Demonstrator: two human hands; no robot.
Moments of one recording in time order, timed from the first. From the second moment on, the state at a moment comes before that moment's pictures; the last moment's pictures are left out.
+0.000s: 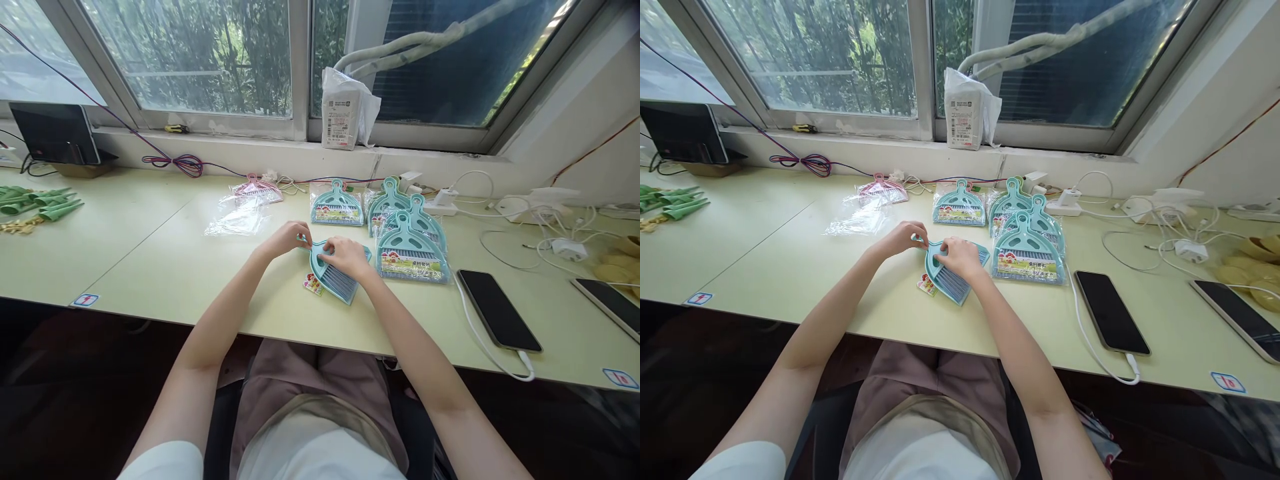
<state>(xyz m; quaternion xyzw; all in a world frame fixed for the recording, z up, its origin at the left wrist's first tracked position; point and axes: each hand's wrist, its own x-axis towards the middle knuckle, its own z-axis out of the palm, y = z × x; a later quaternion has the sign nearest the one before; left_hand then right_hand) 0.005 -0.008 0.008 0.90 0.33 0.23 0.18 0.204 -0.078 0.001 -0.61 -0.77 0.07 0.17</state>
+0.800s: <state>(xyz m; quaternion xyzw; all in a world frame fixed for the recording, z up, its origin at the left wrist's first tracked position) 0.019 -0.016 0.000 0.85 0.41 0.27 0.18 0.209 -0.071 -0.006 -0.63 -0.74 0.15 0.19</state>
